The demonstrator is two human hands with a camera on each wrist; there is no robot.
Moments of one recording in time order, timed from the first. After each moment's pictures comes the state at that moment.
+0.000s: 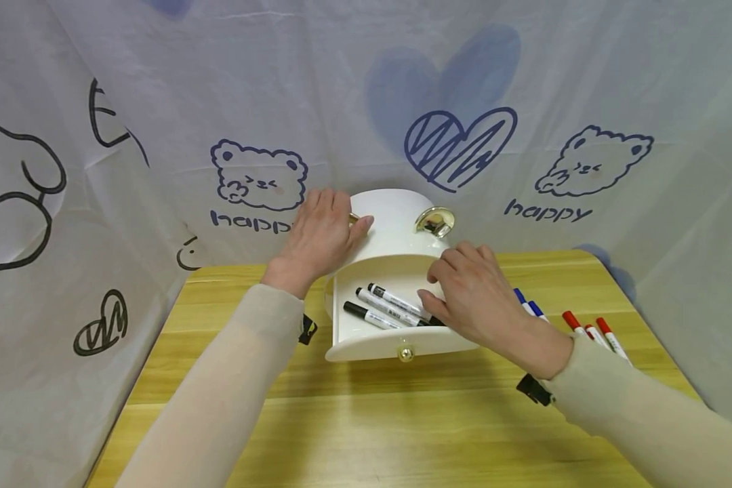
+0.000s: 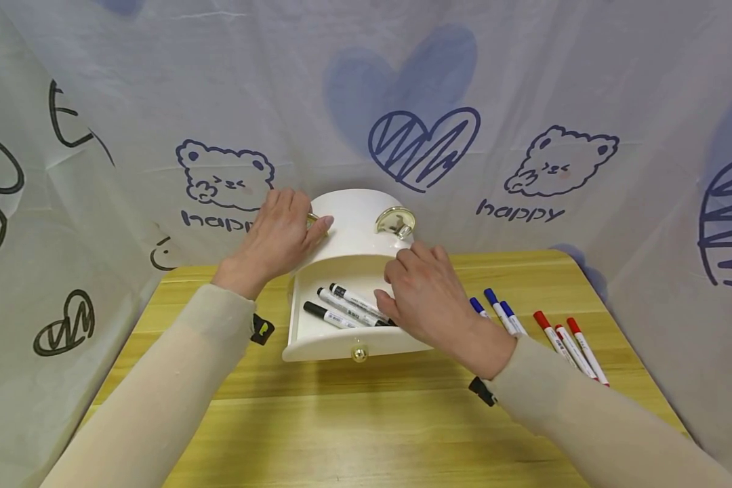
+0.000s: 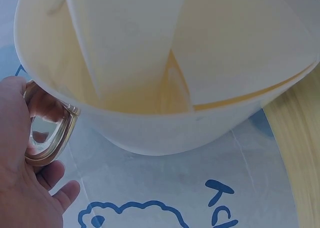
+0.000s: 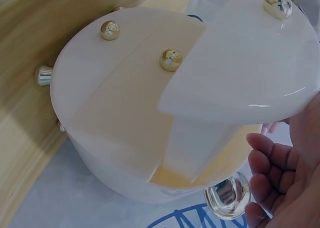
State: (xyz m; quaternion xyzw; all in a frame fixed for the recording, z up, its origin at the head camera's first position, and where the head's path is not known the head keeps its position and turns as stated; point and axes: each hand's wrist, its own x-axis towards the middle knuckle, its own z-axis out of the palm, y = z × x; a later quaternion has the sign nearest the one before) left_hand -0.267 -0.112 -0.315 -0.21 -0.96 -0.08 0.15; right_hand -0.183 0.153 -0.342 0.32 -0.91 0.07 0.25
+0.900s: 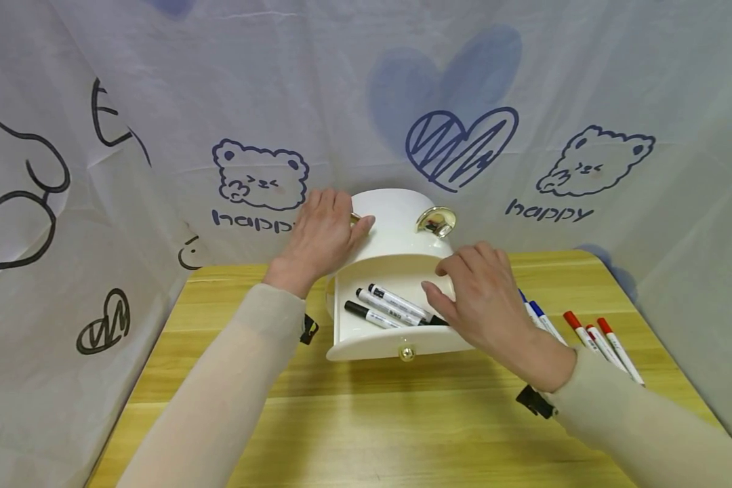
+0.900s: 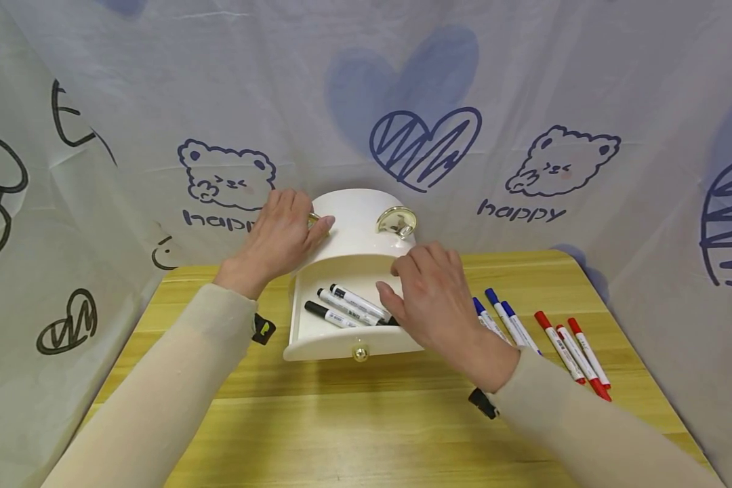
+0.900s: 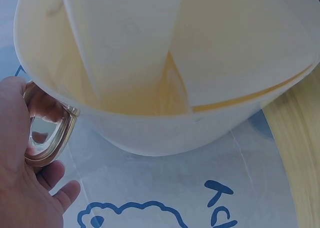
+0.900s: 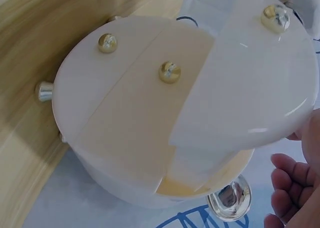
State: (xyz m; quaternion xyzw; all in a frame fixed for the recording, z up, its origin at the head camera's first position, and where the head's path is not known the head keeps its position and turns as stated) left_hand -0.266 -0.112 -0.316 -0.22 -0.96 -0.09 0.16; right_hand -0.175 0.154 -0.349 0.30 -0.88 0.14 0.35
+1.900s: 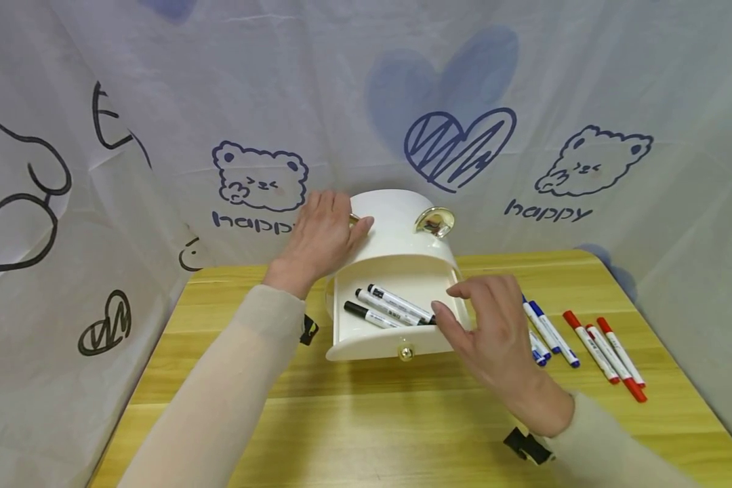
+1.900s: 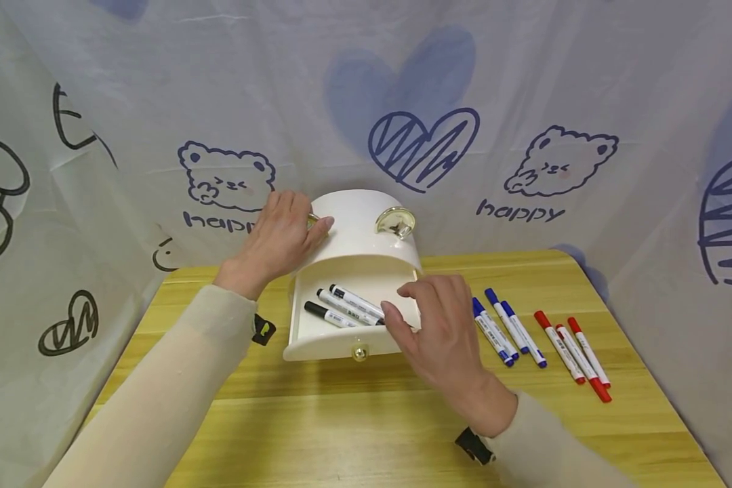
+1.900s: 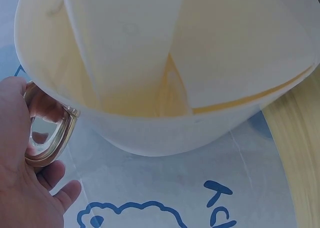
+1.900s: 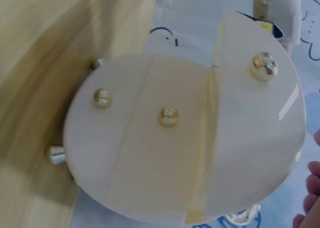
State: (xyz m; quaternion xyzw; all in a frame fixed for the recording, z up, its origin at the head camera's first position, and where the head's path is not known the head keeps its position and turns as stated) left_hand -0.265 -0.112 -0.316 -0.21 -0.96 -0.09 0.15; right_hand -0.143 0.149 -0.373 0.29 -0.79 0.30 0.45
